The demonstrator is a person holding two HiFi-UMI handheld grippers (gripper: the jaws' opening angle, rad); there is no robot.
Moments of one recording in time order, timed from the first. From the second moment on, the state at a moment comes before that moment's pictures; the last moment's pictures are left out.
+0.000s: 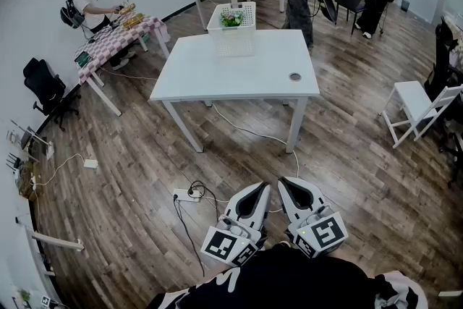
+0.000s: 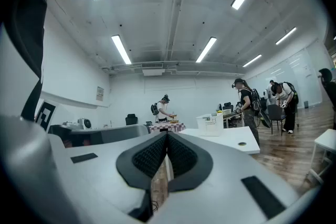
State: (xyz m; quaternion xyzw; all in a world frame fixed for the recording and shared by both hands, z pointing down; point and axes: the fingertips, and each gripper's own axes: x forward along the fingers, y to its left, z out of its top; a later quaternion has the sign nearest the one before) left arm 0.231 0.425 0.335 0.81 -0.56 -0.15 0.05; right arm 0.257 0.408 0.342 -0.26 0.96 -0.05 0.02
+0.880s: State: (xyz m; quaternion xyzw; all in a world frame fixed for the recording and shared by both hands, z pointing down) left arm 0.237 0.425 0.333 0.81 -0.56 -0.15 0.05; right arm 0.262 0.410 0.334 -0.26 0.96 -0.04 0.02
